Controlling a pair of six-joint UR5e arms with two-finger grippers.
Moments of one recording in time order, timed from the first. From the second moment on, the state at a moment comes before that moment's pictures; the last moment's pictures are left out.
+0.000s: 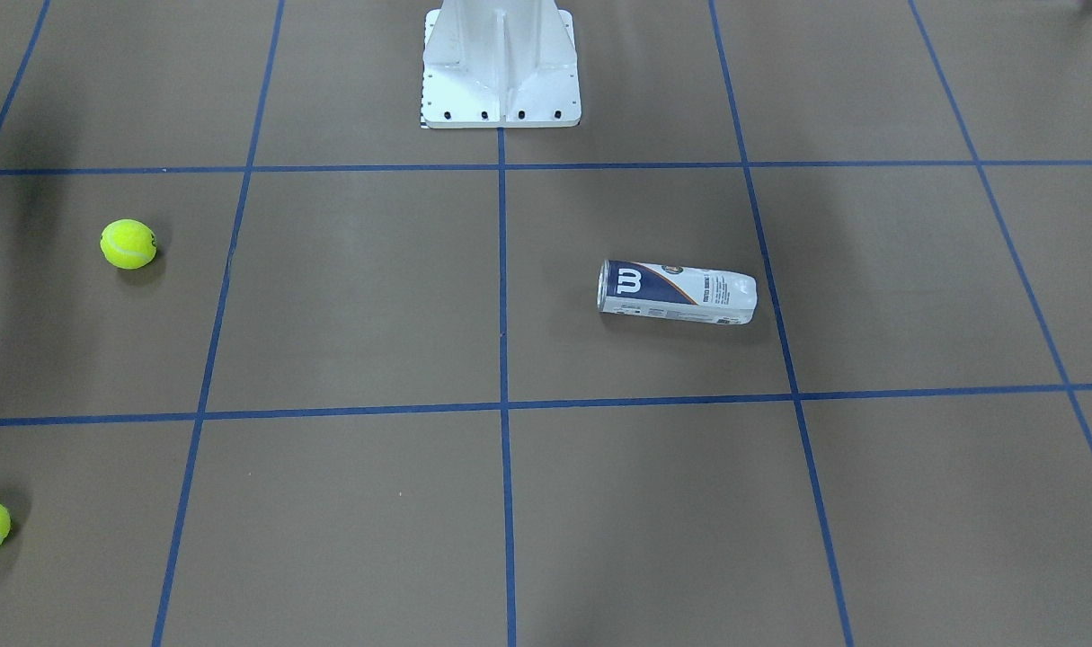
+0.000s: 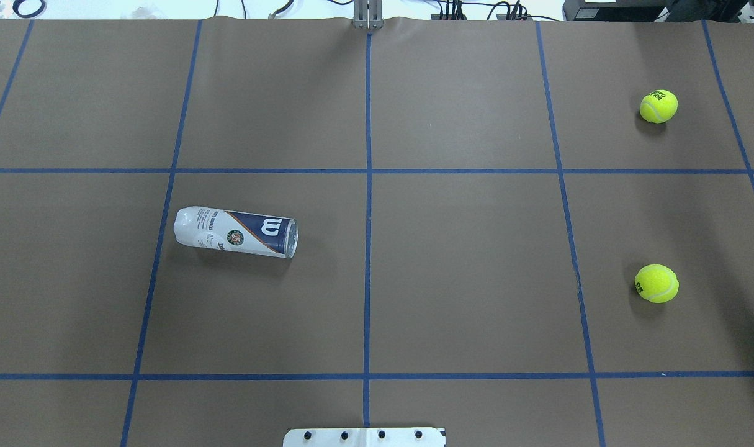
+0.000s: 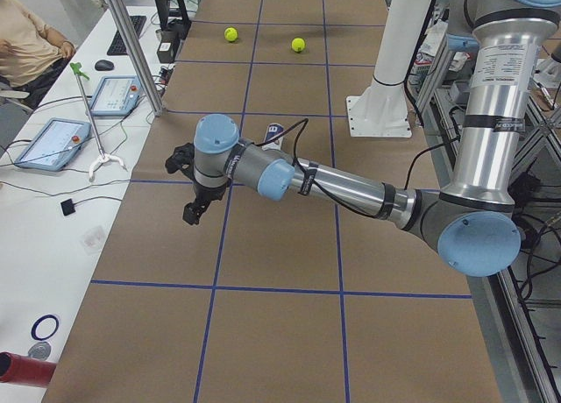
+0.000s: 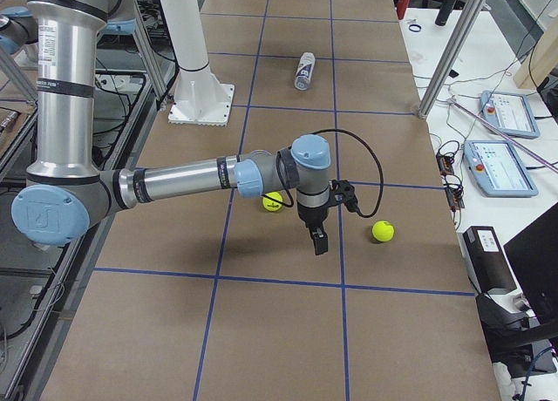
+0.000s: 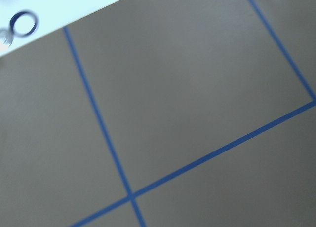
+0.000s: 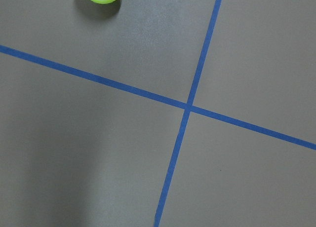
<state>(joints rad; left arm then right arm) -1.40 -1.73 -1.74 -1.89 -2.35 0.15 1.42 -1.67 1.86 -1.51 2.15 -0.01</state>
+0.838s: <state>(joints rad) -0.93 -2.02 -1.74 -1.90 -2.11 0.17 1.42 -1.67 1.86 -1.52 2.15 -0.01</state>
